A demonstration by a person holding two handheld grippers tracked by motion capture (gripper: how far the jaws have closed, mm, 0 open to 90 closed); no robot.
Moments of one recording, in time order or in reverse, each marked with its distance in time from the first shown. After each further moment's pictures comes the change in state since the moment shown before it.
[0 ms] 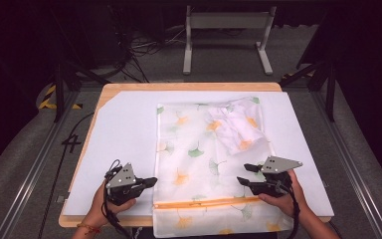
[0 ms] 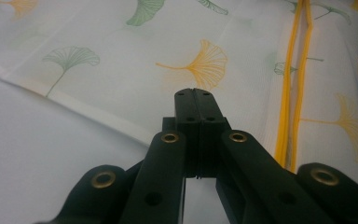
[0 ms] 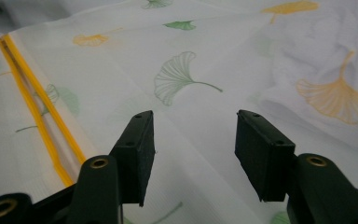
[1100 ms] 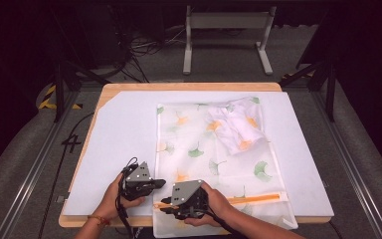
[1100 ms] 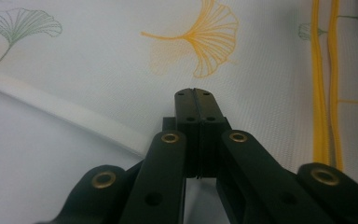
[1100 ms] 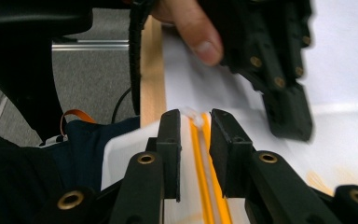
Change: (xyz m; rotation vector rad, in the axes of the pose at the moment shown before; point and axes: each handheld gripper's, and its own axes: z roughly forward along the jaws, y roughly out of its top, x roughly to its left) left arm 0.009 0.000 0.035 0.151 -0.057 0.012; right arm 0.151 0.083 0.124 0.071 0.400 -0.367
